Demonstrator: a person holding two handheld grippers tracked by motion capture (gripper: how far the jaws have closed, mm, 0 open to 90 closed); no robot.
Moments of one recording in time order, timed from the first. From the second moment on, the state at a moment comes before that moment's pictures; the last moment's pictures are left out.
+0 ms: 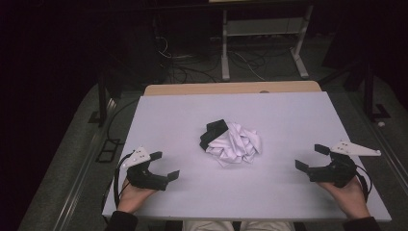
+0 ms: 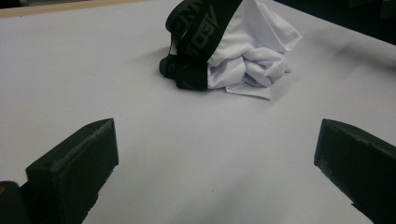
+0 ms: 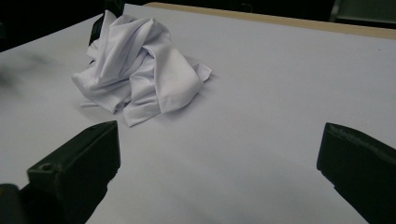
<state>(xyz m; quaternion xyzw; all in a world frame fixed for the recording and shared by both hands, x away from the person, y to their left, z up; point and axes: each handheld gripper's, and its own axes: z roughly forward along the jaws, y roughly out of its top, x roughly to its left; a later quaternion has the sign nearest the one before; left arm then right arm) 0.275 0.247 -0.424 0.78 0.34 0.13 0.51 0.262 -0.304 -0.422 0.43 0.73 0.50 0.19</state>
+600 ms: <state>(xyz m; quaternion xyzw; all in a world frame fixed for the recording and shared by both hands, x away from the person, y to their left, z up) 0.275 0.245 -0.422 0.78 0.33 0.13 0.51 0.262 -0.302 -0.421 0.43 0.73 0.49 0.19</state>
